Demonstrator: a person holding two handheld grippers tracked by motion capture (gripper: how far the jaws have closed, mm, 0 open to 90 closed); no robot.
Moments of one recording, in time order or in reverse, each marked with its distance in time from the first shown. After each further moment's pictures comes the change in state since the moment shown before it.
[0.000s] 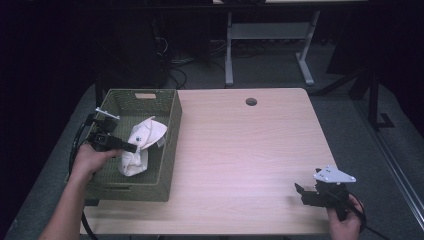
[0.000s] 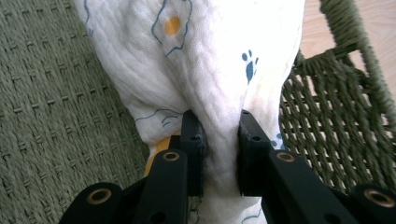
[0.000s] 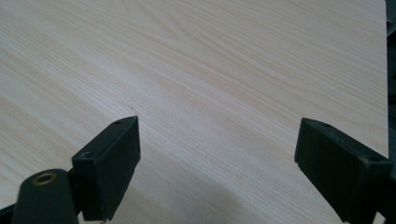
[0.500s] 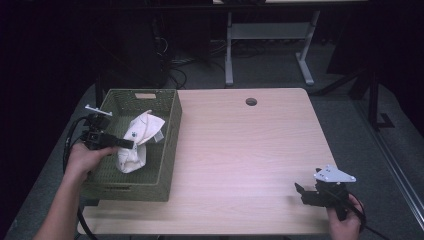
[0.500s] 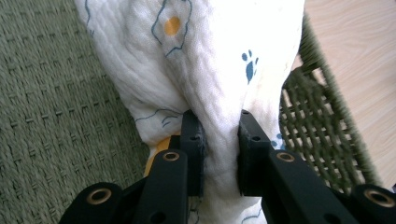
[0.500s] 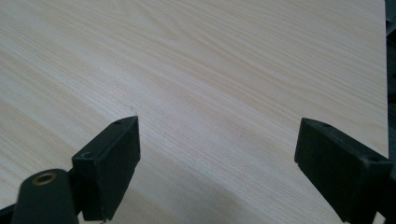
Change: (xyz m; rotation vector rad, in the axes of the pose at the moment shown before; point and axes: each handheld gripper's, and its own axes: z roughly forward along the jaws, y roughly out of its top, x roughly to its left) left arm -0.002 -0.002 -0.022 -0.086 -0.033 -0.006; right arm 0.000 0.000 0.000 -0.001 0.000 0.006
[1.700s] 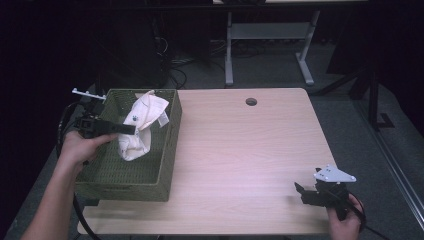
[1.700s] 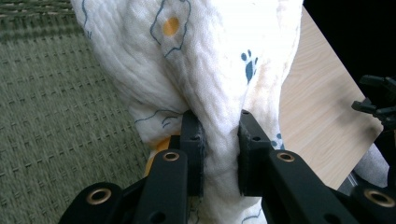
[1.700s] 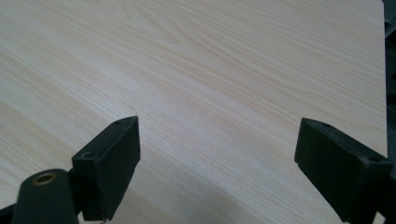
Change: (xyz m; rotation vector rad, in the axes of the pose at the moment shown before) left arm -0.040 0.025 -0.039 -0.111 -0.096 0.069; right arm 0.000 0.001 -0.001 -0.005 -0.002 -0.002
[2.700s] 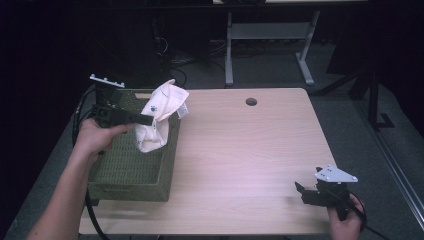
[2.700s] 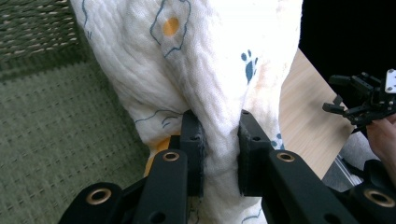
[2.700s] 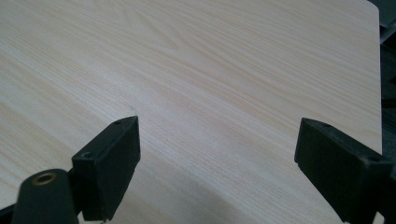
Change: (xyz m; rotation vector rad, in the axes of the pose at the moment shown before) left arm -0.051 0.034 0.014 -0.001 -0.060 0.097; right arm 0.000 0.002 -0.004 -0.017 -0.003 -0.002
